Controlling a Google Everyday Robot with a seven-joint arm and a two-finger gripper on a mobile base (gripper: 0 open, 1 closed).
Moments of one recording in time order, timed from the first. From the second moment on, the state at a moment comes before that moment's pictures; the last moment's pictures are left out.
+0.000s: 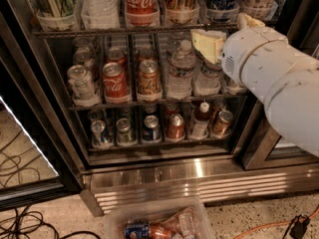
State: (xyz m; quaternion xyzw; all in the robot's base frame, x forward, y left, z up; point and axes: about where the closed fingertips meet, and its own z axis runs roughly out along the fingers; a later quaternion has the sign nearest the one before) arm 0.565 -0.128 1.032 -0.17 0.70 0.01 0.69
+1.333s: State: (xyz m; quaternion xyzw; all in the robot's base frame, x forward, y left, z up) arm 0.613 -0.127 1.050 -0.13 0.66 -0.05 0.74
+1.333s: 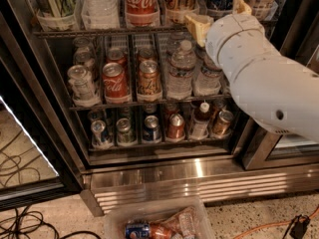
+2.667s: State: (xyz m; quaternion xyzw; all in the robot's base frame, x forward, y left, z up) arm 0.631 -0.143 1.056 -0.10 0.66 -0.08 0.74
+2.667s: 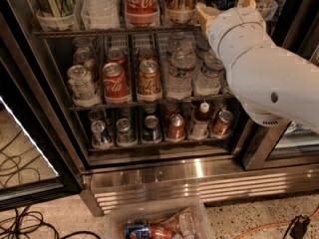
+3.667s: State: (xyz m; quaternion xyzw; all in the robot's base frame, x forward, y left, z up) arm 0.647 -0.152 1.062 -0.10 0.66 -0.10 0.74
